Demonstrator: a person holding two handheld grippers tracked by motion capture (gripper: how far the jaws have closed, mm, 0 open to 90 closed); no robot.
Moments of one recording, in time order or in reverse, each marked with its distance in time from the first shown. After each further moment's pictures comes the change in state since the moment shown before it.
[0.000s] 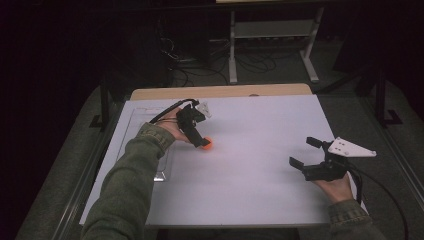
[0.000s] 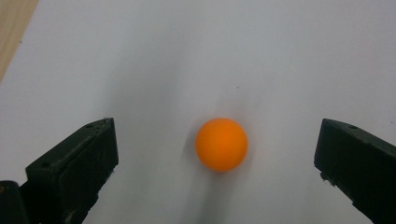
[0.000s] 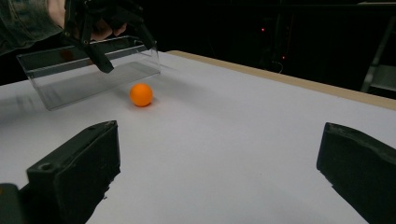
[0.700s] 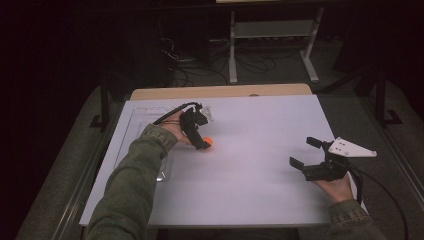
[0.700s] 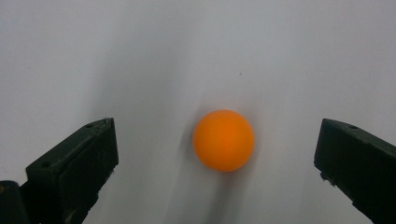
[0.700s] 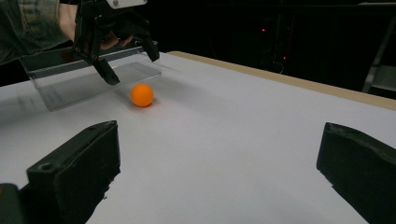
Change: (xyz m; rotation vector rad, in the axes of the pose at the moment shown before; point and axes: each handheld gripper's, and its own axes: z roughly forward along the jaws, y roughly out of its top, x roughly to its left) left arm 0.002 -0.002 0.018 0.053 -0.023 0.005; right arm 0.000 0.000 0.000 -0.003 0.003 0.000
